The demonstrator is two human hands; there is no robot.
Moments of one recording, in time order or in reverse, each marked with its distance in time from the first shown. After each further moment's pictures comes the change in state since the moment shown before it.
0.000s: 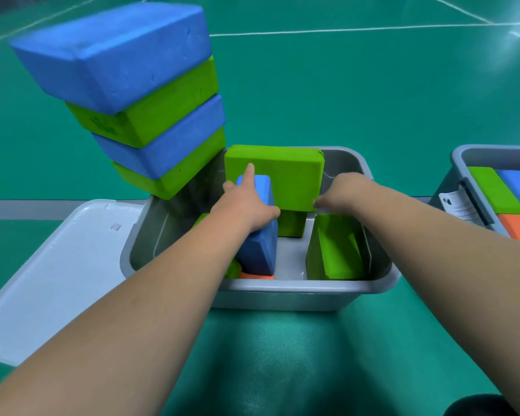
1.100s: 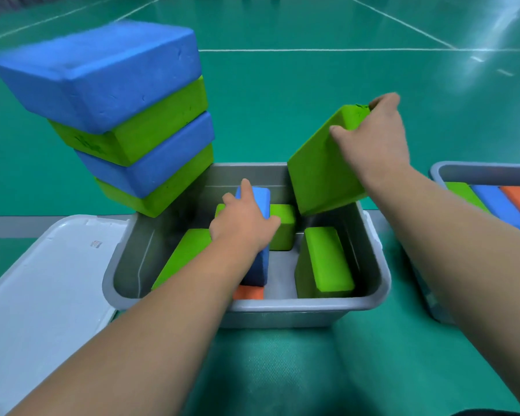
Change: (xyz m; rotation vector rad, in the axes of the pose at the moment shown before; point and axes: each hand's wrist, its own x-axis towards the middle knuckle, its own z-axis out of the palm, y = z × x) left_hand 0.001 0.015 0.017 0.047 0.173 0.025; right_hand 0.004 0.012 -0.070 0.619 0.850 0.008
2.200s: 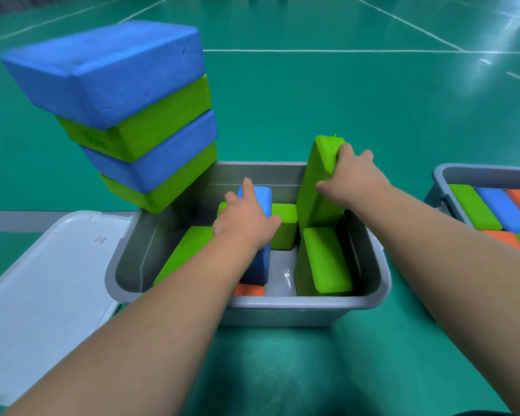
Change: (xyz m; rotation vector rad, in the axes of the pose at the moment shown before) left_hand 0.004 -0.002 0.004 -0.030 -0.039 -0.019; right_hand -0.027 0.019 0.027 -0.472 -0.455 0.022
